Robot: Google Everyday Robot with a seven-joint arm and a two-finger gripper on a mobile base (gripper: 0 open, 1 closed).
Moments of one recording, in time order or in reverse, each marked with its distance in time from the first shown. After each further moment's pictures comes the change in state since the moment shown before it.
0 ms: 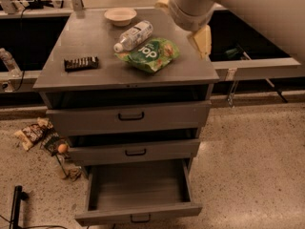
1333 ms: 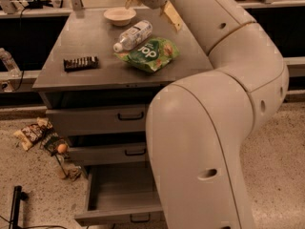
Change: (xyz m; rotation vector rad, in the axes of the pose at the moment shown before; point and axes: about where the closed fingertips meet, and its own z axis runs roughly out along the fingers) arm -0.005 -0.106 0.100 -0.156 -0.150 -0.320
